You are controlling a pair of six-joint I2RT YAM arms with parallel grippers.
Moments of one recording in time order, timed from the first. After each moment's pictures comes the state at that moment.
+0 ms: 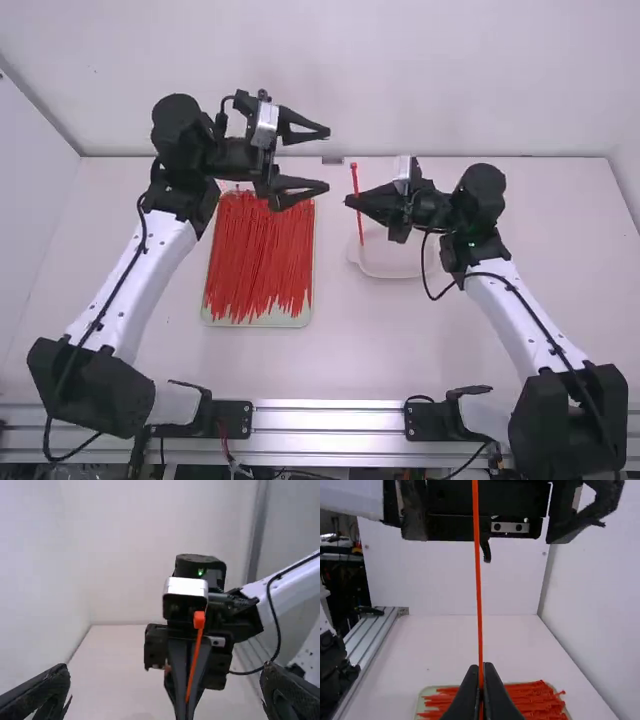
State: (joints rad) left arm -0.17 1.47 1.41 0.22 1.36 -0.09; right arm 0.19 1.35 0.92 0.54 -1.28 0.03
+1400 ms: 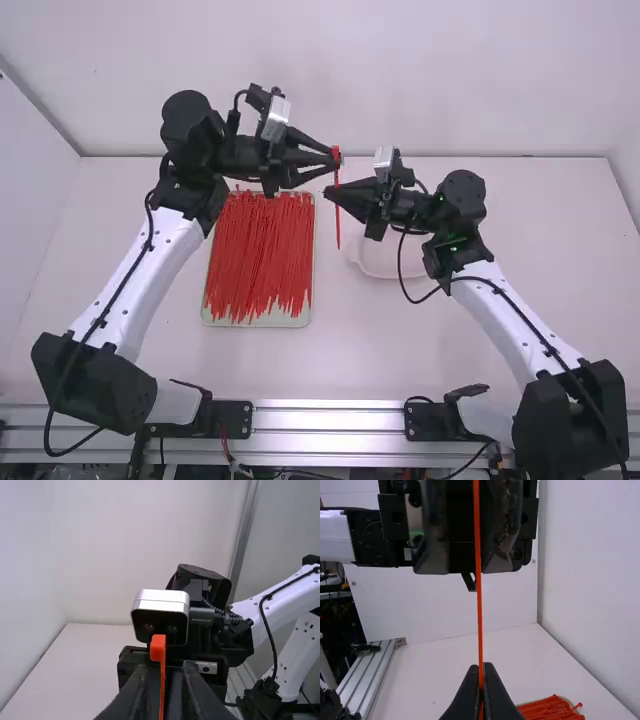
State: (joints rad) left arm -0.22 1.48 1.43 0.22 1.36 -0.20; right arm 0.31 1.35 0.92 0.62 -1.09 0.23
